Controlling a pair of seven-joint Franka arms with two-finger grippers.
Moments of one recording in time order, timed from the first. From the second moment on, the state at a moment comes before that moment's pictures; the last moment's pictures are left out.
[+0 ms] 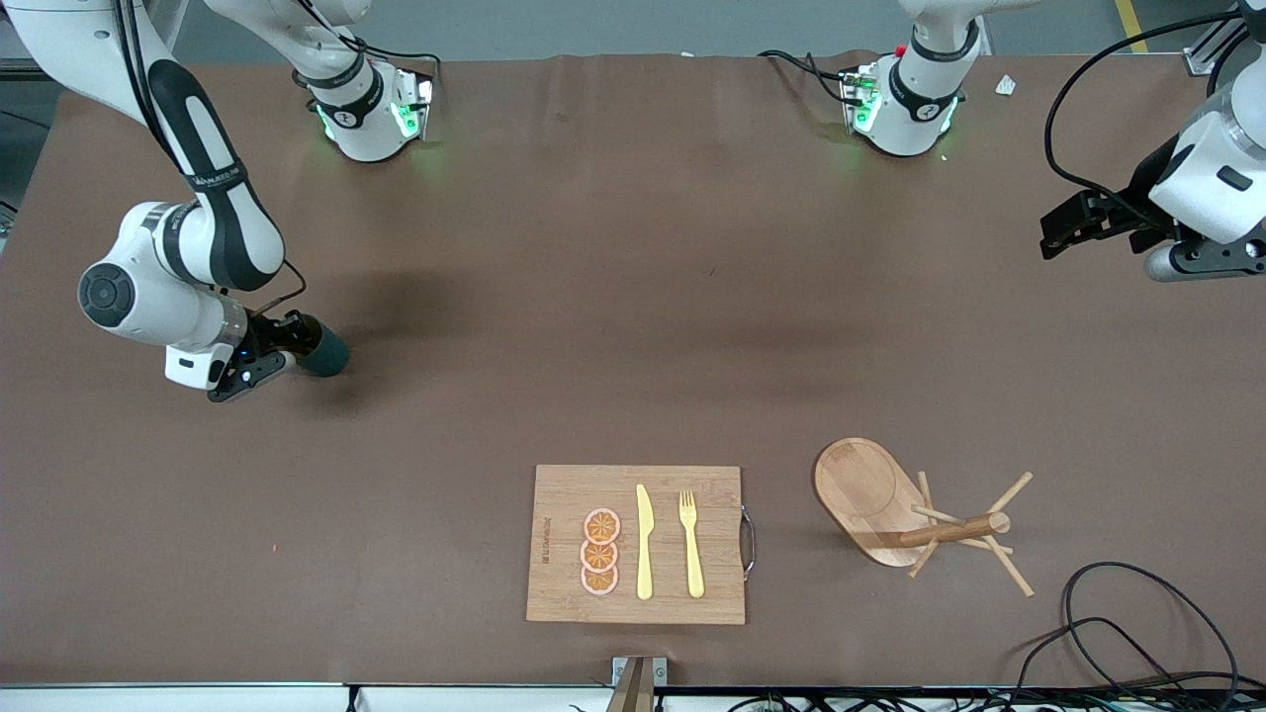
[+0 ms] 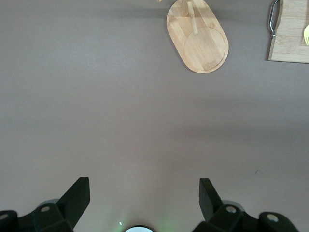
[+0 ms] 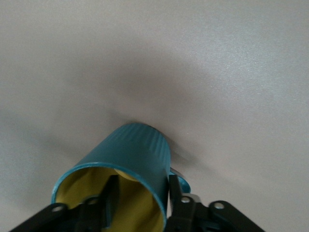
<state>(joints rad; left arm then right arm) 0.16 -0.01 -0.27 -1.58 0.01 1.51 -0.15 -0.09 0.27 -0.01 -2.25 0.05 2.34 -0.65</state>
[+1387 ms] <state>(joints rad) 0.16 -0.01 -0.27 -1.58 0.01 1.51 -0.15 0.56 0.22 0.00 -2.07 0.14 2.25 0.39</state>
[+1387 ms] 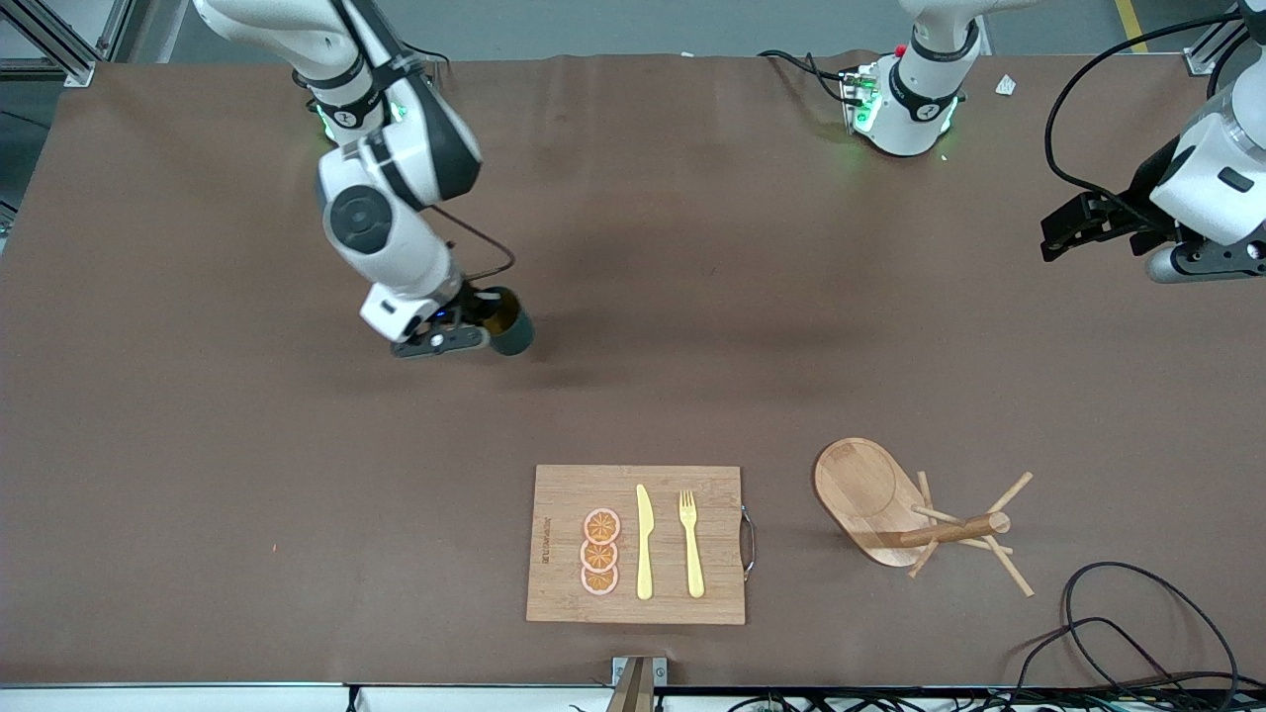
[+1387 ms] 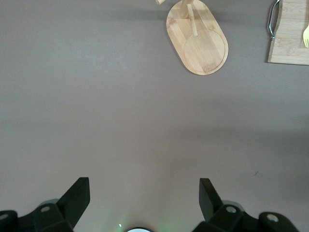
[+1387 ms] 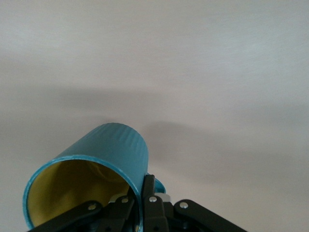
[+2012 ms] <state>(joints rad) 0.15 0.00 -0.28 -1.58 0.01 1.52 -0.17 0.80 0.61 -0.01 -1.67 0.09 2.29 0.89</state>
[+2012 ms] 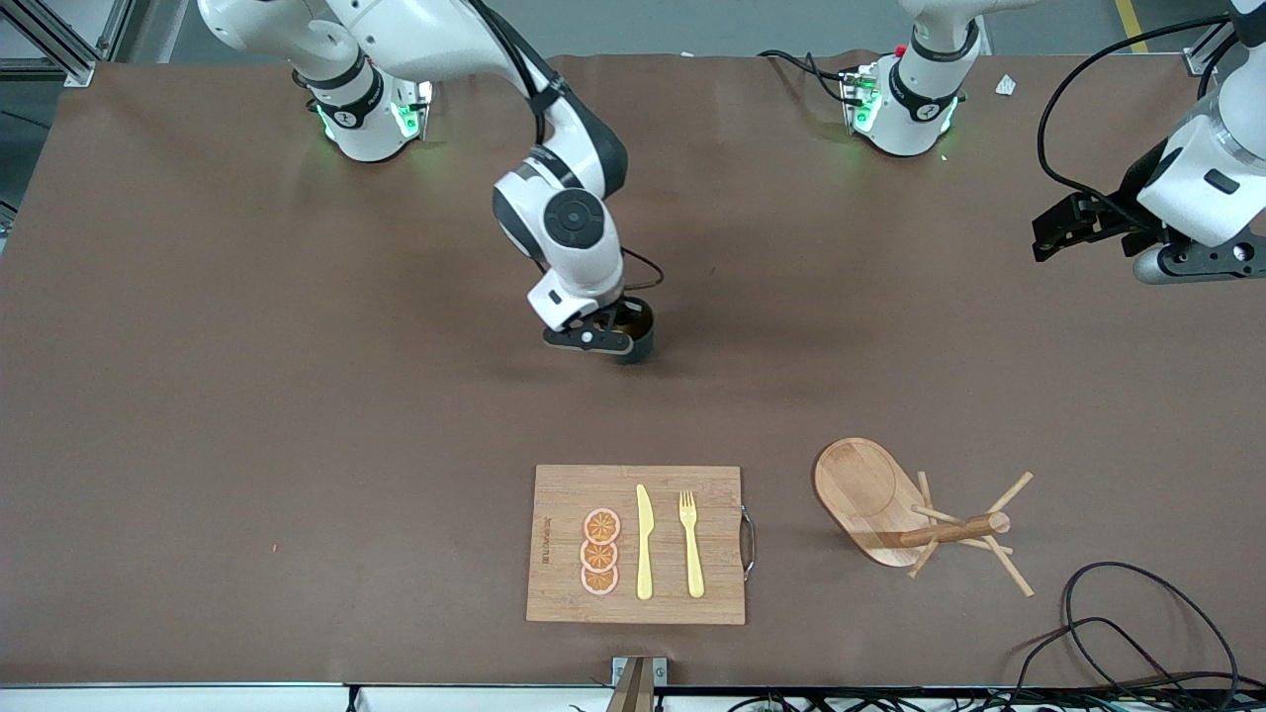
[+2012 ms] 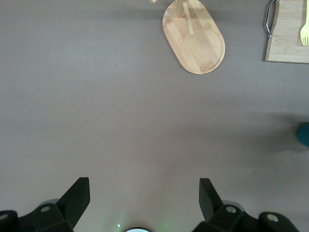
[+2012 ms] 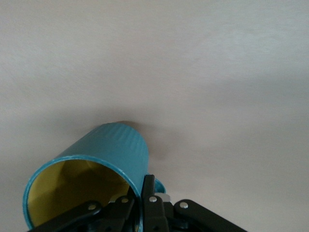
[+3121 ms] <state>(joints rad) 0.12 0.08 -0.38 -1.58 0.01 1.58 -0.36 0.82 0.69 -0.02 -1.56 0.09 2.24 1.00</state>
